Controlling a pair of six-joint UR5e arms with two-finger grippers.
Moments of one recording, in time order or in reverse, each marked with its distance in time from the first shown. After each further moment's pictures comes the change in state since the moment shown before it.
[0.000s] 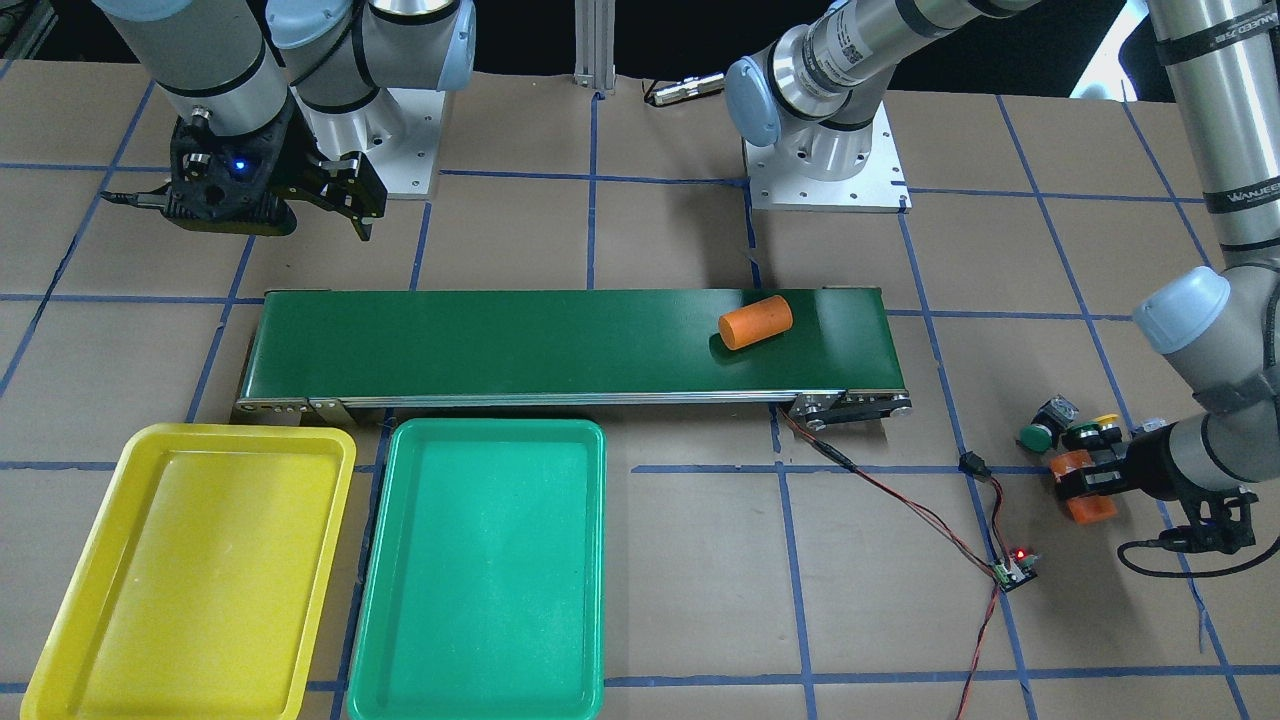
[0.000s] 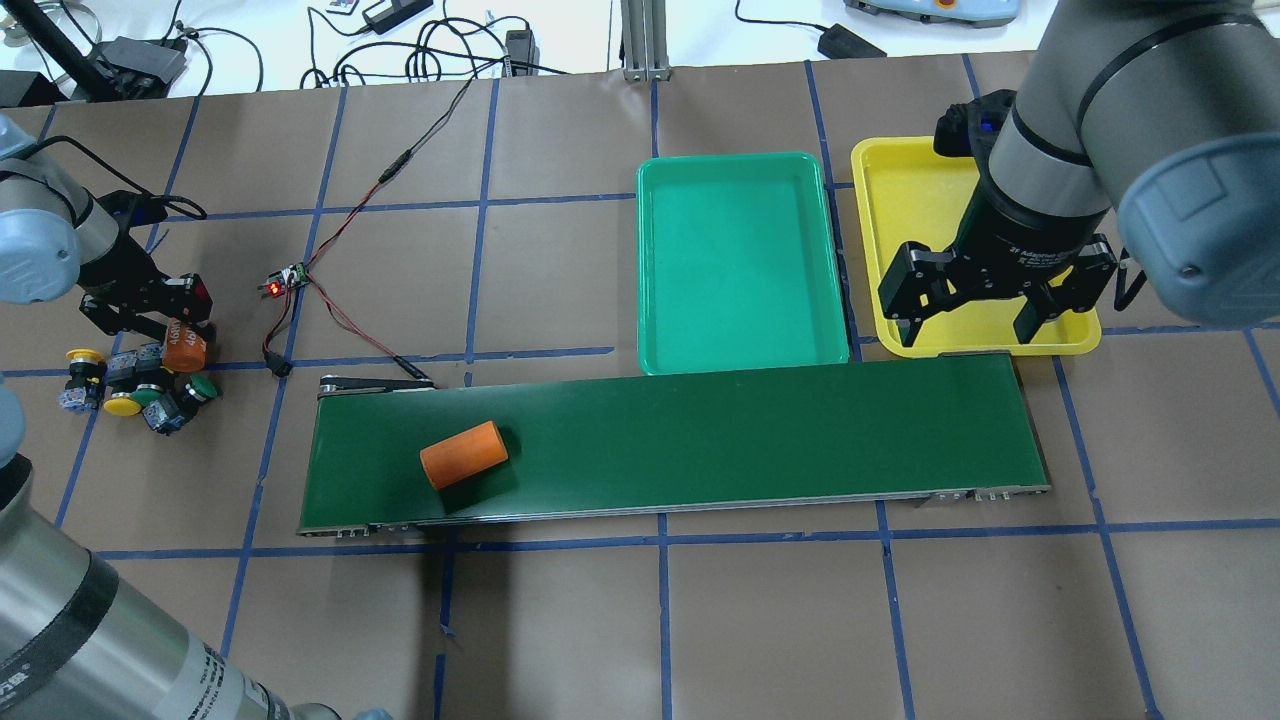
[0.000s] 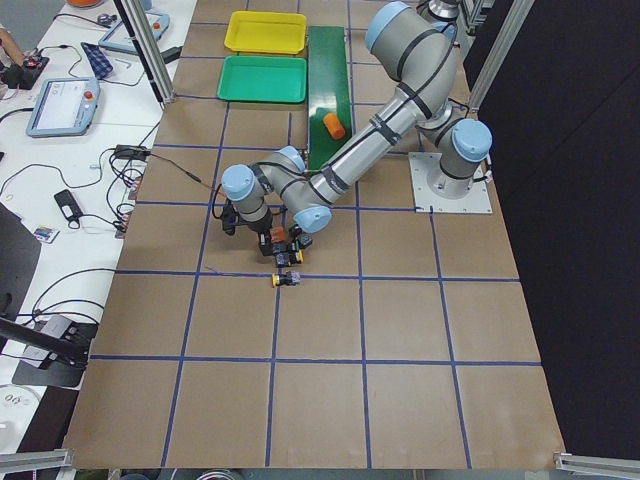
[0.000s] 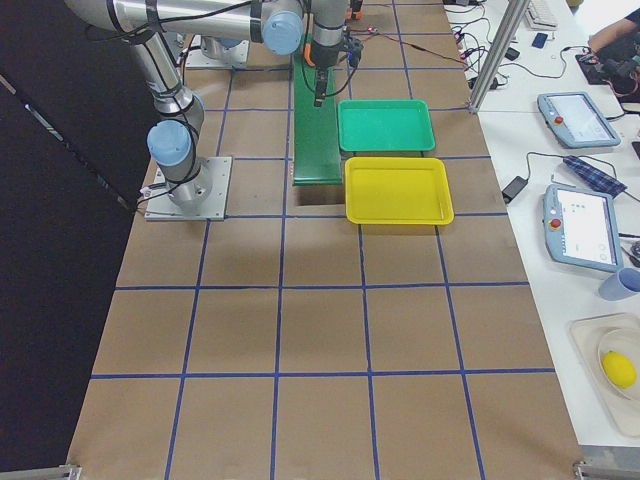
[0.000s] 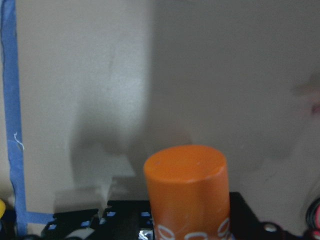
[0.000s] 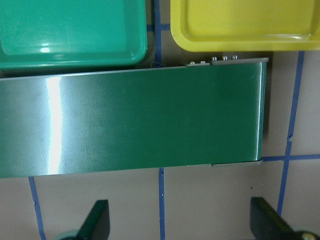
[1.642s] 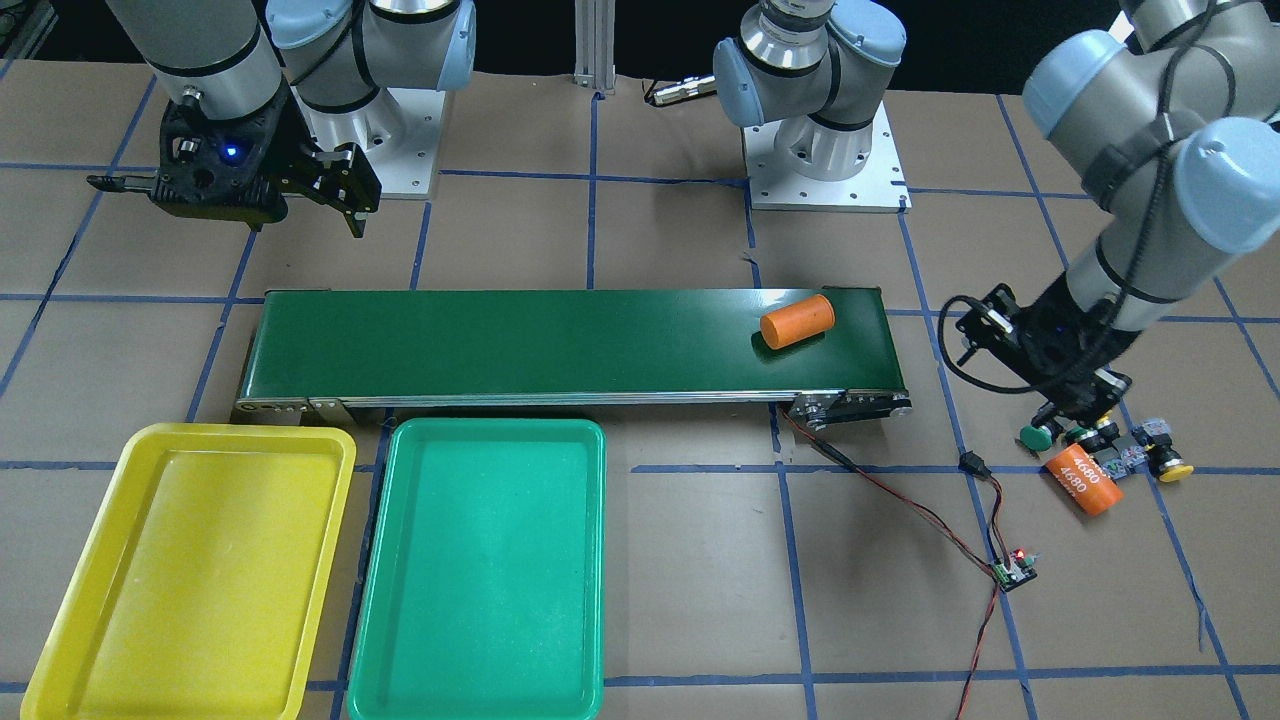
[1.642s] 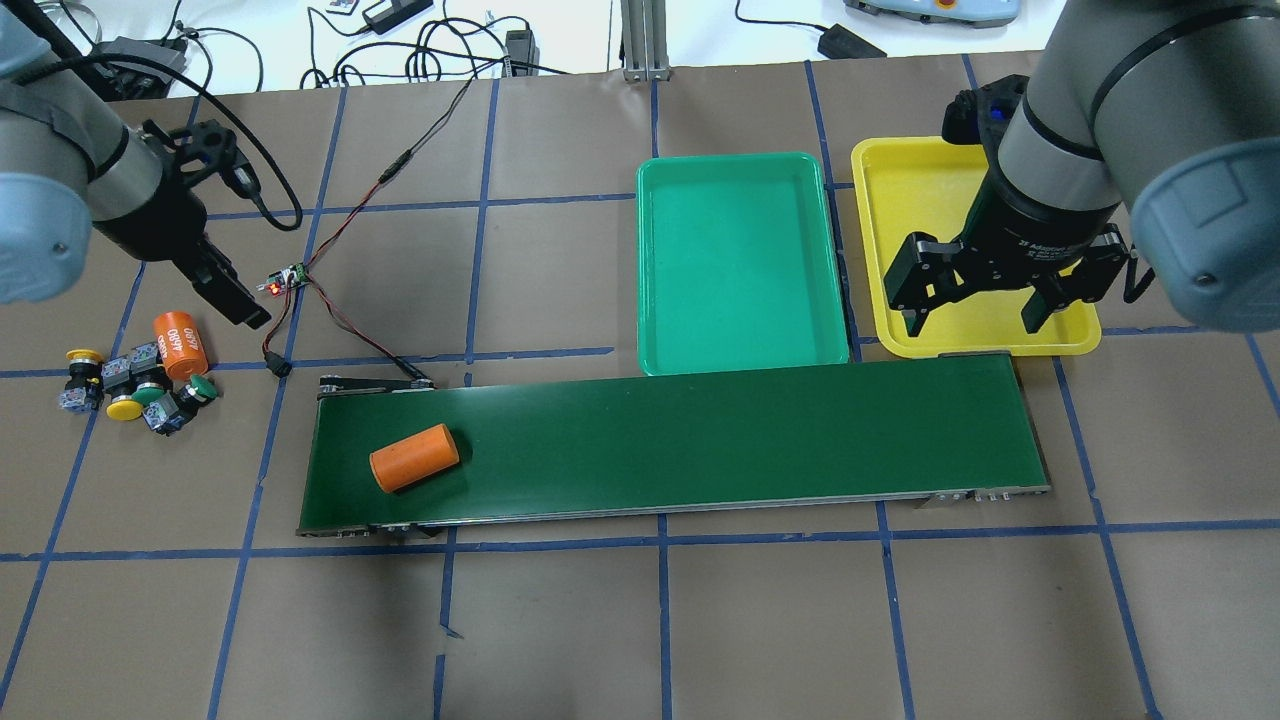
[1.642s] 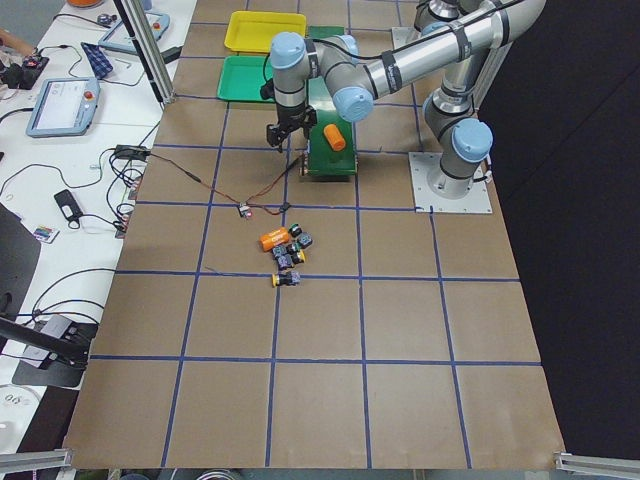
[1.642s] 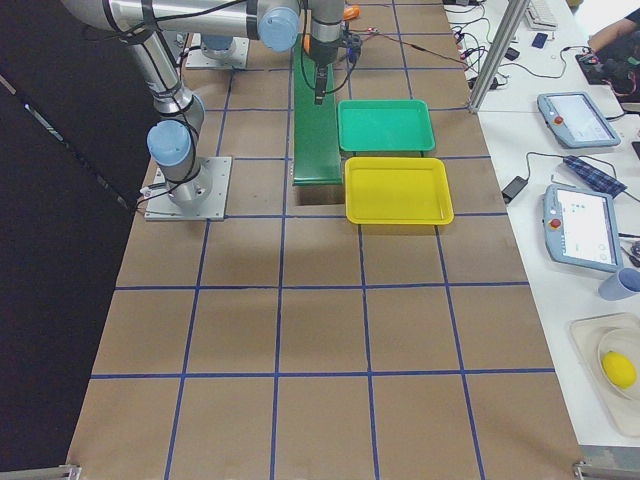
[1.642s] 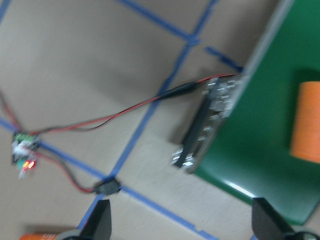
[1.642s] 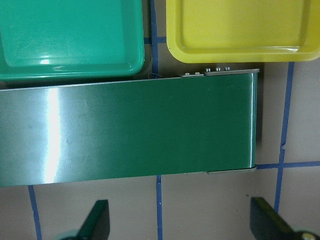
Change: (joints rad) left arm -0.209 0.395 -0.135 -0.137 -0.049 0.677; right arm 0.000 -0.016 -0.007 -0.049 -0.009 0.003
